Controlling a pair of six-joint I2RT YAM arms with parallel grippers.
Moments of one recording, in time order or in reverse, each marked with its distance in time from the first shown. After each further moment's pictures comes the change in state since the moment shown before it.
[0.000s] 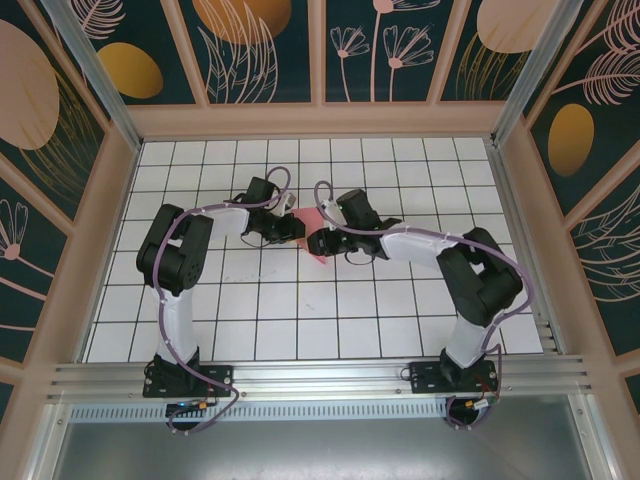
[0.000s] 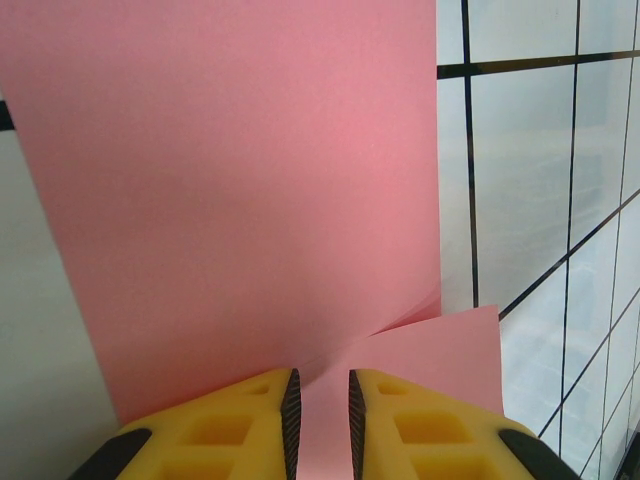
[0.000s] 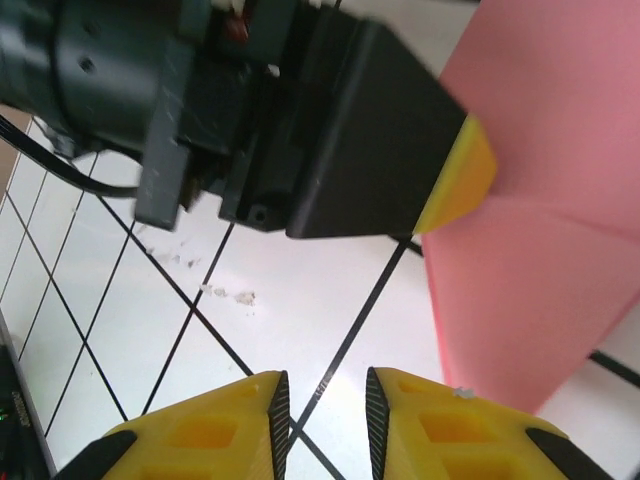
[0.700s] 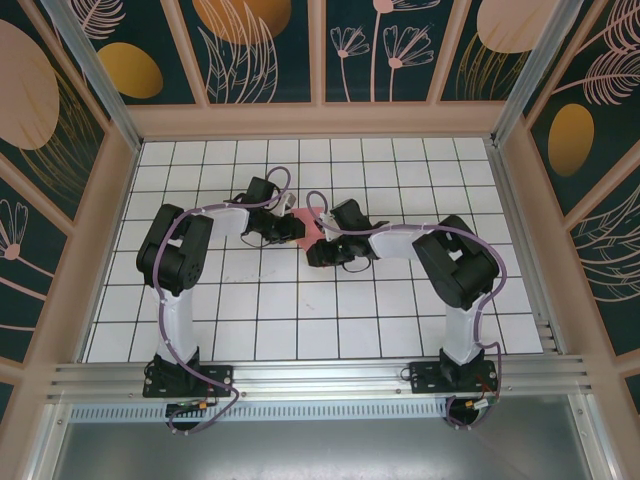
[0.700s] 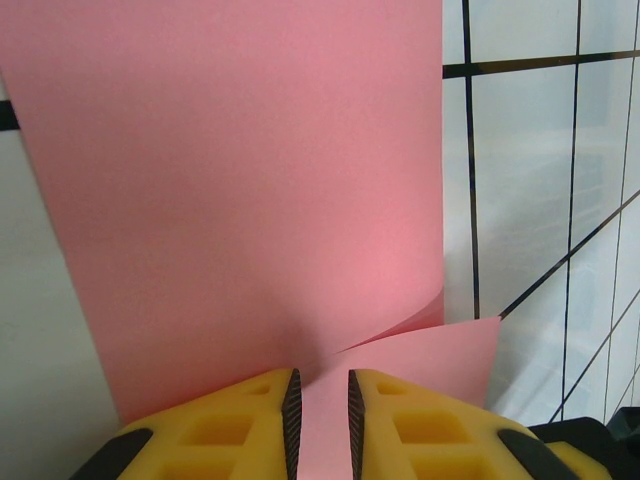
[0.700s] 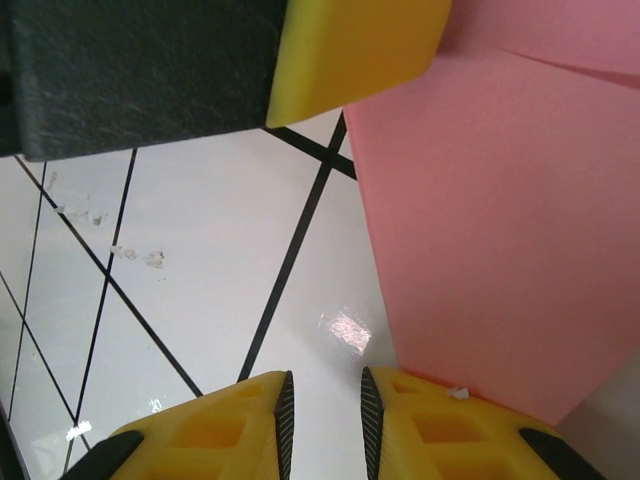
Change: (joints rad) left arm 0.000 0.000 0.000 0.000 -0.002 0.001; right arm 0.000 0.144 0.026 -0.031 -0.035 0.014
